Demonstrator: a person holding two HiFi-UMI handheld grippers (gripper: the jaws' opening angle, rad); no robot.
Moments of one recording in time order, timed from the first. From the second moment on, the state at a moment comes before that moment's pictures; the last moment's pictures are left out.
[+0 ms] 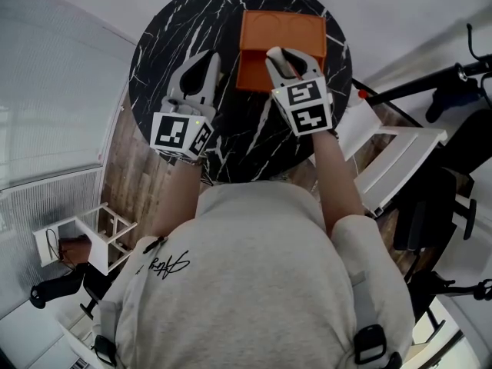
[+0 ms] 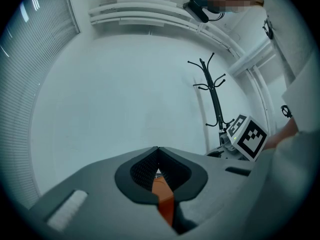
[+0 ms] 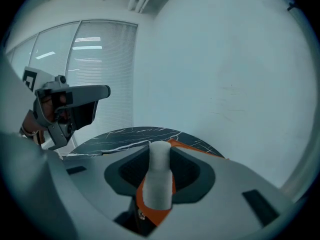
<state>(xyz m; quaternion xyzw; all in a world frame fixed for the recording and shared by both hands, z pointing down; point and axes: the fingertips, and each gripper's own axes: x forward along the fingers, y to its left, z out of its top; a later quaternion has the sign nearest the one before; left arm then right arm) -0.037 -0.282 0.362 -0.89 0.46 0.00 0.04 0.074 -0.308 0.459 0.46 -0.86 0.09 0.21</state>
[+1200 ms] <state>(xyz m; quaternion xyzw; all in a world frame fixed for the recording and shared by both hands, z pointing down) -0.017 -0.269 0.347 -0.88 0.46 0.01 0.05 0.101 -0.291 0.364 0.49 -0.87 0.01 0.07</state>
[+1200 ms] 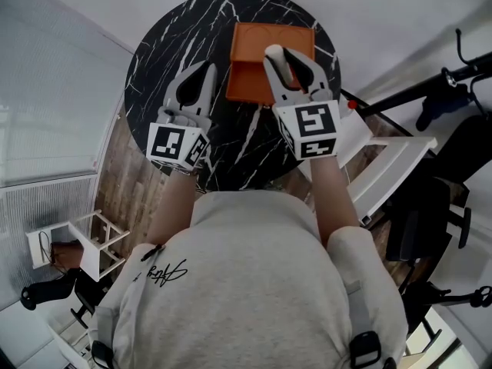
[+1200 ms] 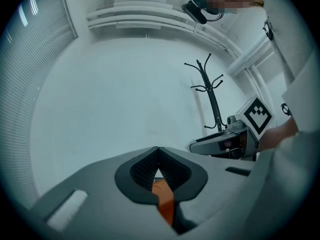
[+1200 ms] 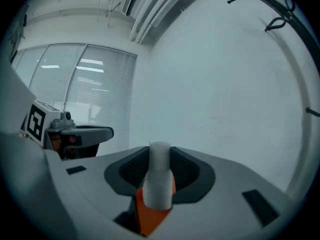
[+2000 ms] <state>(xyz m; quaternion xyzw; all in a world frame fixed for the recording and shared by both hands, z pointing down) -0.011 -0.269 0.338 -0.89 0.45 0.02 0.06 0.111 -0.278 0.321 0.50 -0.86 -0.02 -0.01</state>
